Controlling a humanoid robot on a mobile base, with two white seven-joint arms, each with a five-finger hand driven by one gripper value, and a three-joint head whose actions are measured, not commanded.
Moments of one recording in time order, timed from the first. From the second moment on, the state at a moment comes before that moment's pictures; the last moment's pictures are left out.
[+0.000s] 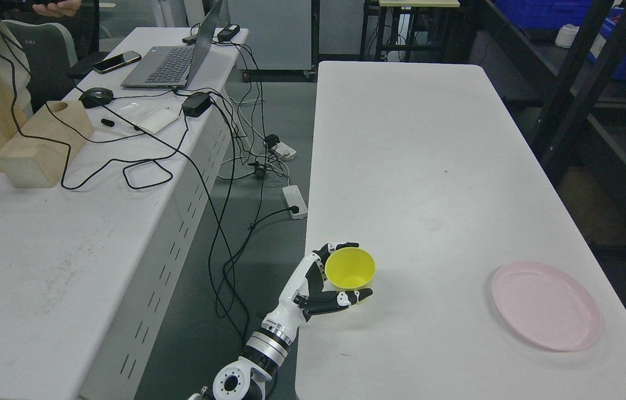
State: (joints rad) left arm -0.31 0.00 -0.42 -1.33 0.34 -0.25 -0.10; right arm 0.00 0.00 0.17 -0.26 0.07 0.11 0.04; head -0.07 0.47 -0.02
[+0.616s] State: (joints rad) left arm -0.22 0.00 -0.37 -1.41 0.34 -0.34 -0.10; right arm 0.00 0.00 0.17 -0.26 0.07 0.11 0.04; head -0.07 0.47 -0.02
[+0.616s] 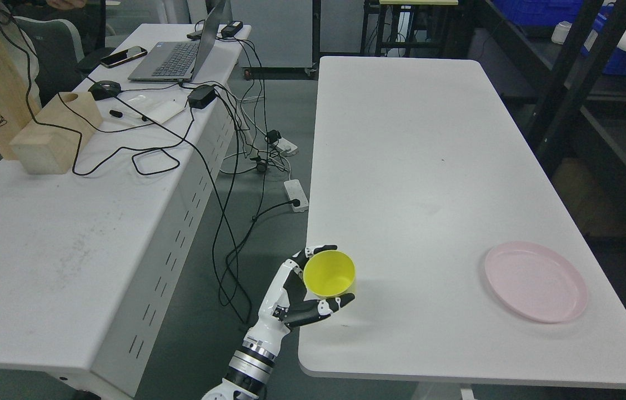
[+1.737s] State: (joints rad) left arm -0.22 0.00 -0.35 -1.45 0.34 -0.34 -0.10; right arm 0.00 0.00 0.17 -0.26 0.07 0.11 0.04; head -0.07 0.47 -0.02
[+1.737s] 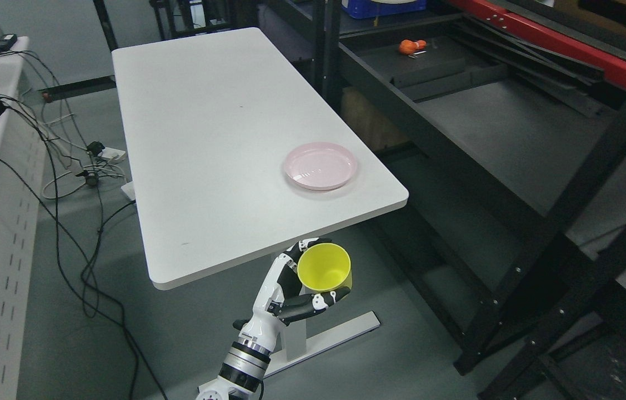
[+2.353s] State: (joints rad) left arm -0.27 0.00 -0.35 -1.45 0.34 -0.33 -0.10; right arm 0.00 0.00 0.17 -0.26 0.07 0.11 0.04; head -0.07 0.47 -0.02
